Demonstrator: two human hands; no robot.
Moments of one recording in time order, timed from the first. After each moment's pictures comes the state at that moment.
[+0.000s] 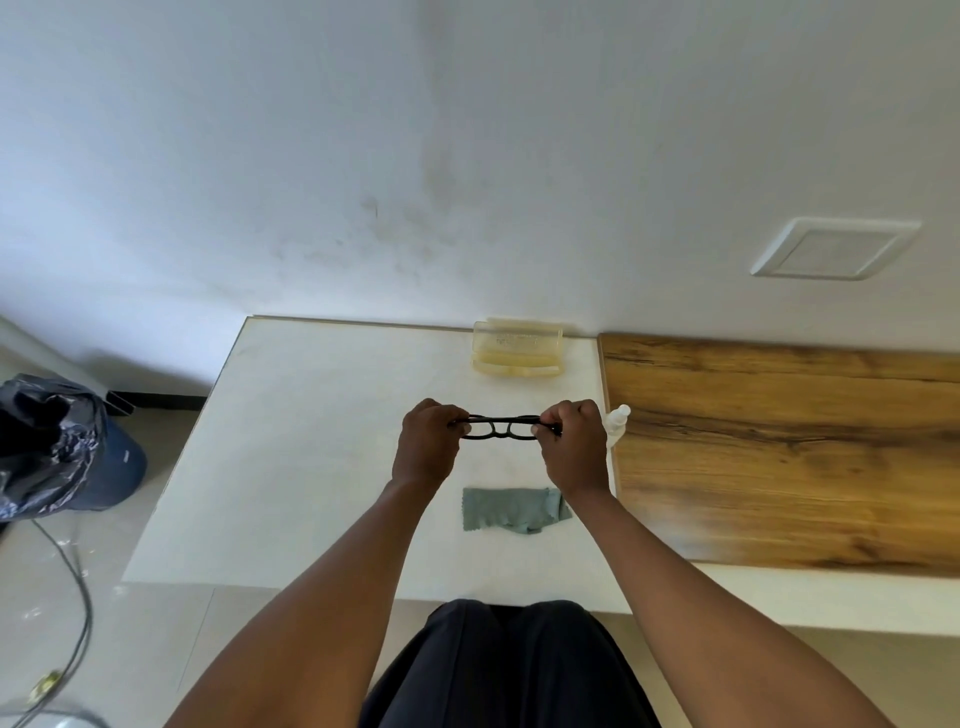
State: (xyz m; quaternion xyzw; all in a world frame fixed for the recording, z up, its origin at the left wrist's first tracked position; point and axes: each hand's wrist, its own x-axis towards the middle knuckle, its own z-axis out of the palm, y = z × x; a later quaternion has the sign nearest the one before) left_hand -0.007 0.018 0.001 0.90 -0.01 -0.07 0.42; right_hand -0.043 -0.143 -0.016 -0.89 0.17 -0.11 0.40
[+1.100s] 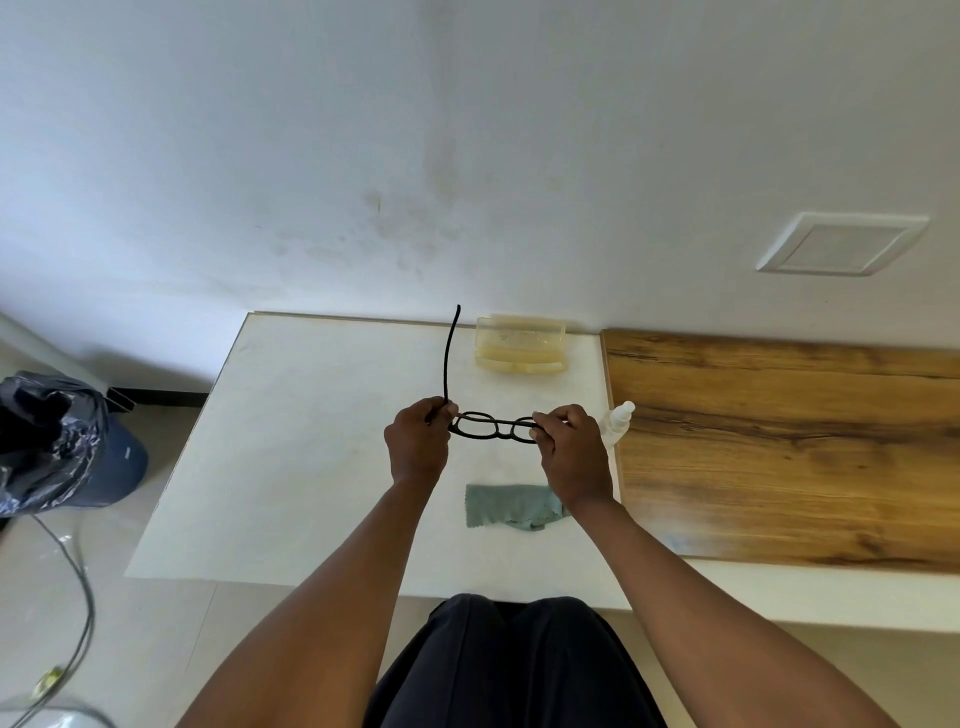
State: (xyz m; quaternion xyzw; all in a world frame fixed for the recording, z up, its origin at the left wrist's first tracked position) left_hand -0.010 0.024 -0.007 0.79 0.17 -0.05 0.59; right_hand -0.057 -0.139 -0.017 -0.95 0.09 -0.09 0.29
